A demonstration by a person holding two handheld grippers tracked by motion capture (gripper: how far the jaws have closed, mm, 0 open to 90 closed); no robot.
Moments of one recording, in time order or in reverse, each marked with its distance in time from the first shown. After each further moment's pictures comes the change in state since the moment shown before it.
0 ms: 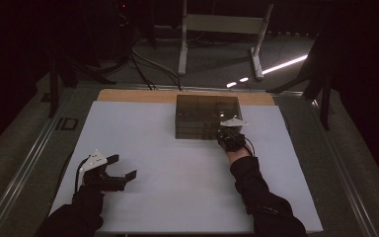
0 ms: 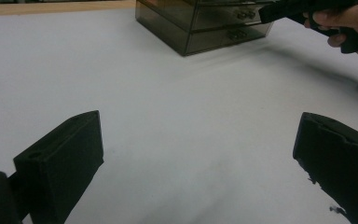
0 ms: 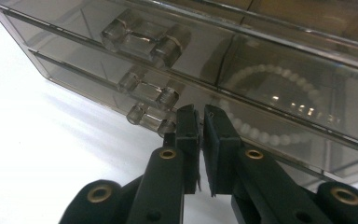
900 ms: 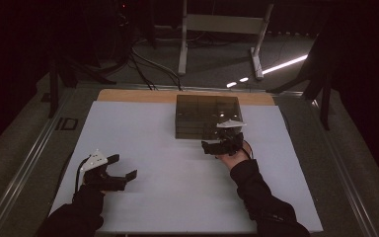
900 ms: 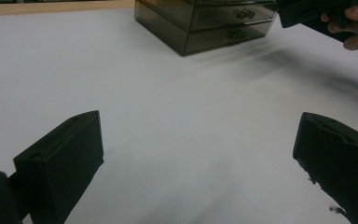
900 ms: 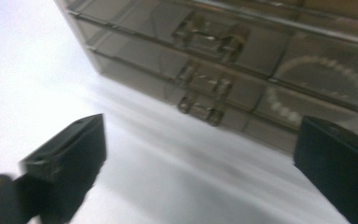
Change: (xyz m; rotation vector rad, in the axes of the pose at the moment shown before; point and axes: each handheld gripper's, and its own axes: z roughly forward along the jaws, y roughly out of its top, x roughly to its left) left arm 0.000 0.001 0.001 0.000 -0.003 0.001; right arm 0.018 0.005 -0.015 0.045 0.113 0.034
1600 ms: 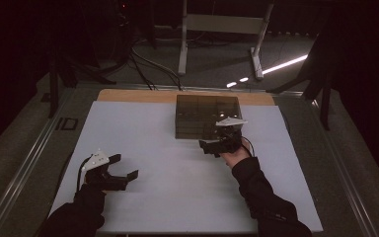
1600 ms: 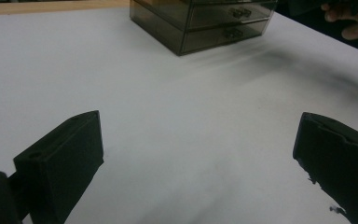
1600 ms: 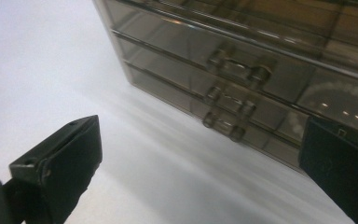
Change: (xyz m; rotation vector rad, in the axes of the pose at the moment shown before) left arm -0.001 0.000 0.004 0.010 -0.015 0.010; right arm 0.003 0.010 -0.010 -0.032 0.086 -0.052
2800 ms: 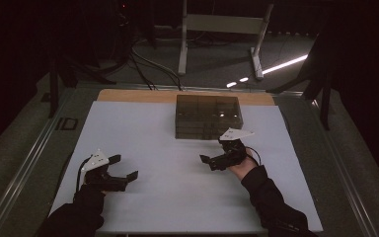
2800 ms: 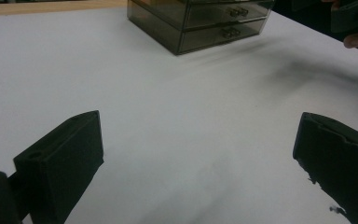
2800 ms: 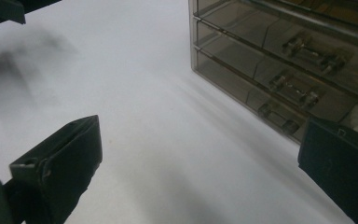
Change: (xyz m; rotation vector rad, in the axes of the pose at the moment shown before) left arm -0.001 0.000 -0.002 -0.003 -0.005 0.005; right arm 0.003 -0.030 -0.022 -0.070 0.206 -0.156
